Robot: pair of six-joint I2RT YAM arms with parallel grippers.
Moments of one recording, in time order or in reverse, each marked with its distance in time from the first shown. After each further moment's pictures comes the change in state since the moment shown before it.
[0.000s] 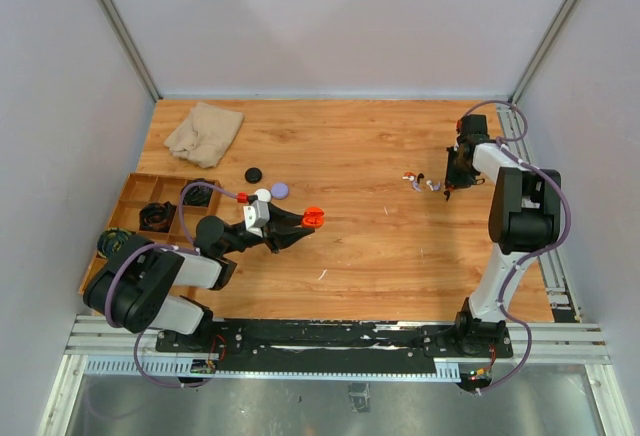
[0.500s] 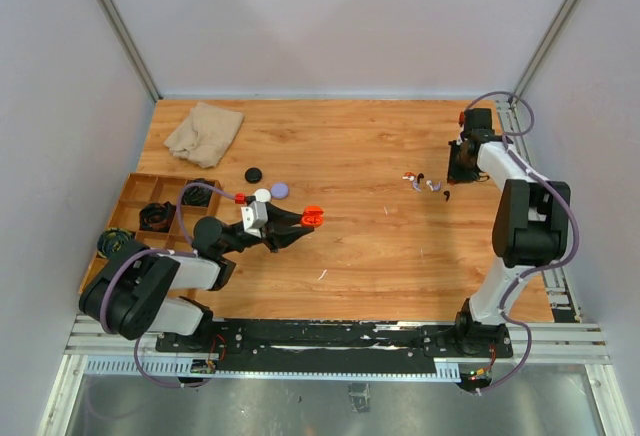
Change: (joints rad) left arm 0.000 -0.039 0.000 -0.010 -0.001 0.008; right arm 0.010 -0.089 0.000 -0.060 -0.015 -0.002
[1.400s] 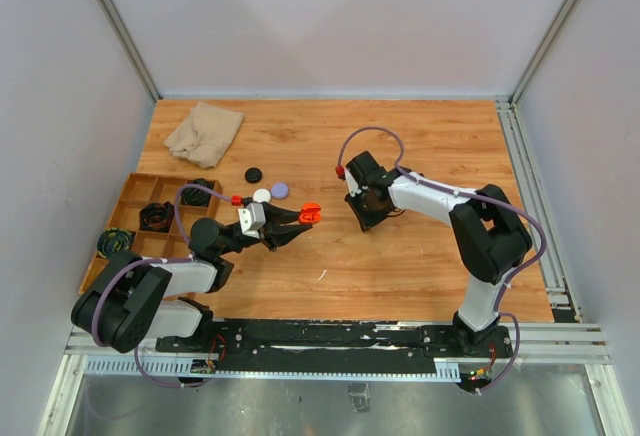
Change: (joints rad) left arm 0.000 -0.076 -0.003 -0.054 -0.030 0.050; right arm 0.670 -0.054 -0.138 -0.026 -0.046 -0.058
